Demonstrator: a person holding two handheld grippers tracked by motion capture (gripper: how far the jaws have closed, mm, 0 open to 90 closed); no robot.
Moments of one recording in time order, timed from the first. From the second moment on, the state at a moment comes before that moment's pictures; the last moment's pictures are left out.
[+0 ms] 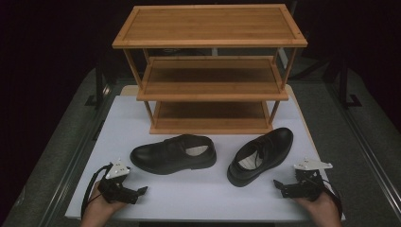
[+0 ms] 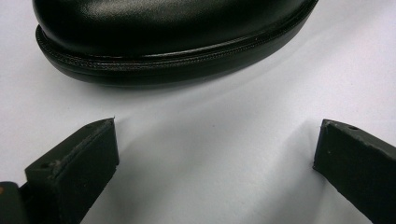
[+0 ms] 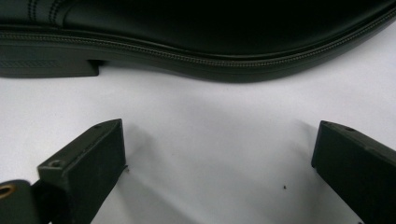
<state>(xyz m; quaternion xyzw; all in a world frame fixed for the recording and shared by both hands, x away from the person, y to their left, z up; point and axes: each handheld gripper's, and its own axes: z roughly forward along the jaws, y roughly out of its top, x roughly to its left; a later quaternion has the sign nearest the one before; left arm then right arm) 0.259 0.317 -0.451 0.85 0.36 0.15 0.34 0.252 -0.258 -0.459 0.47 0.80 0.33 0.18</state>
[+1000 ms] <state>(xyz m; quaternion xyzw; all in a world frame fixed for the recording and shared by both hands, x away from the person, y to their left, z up) 0.255 0.311 -0.419 0.83 0.39 0.15 0.37 0.252 -0.258 -0.459 0.47 0.80 0.33 0.18</state>
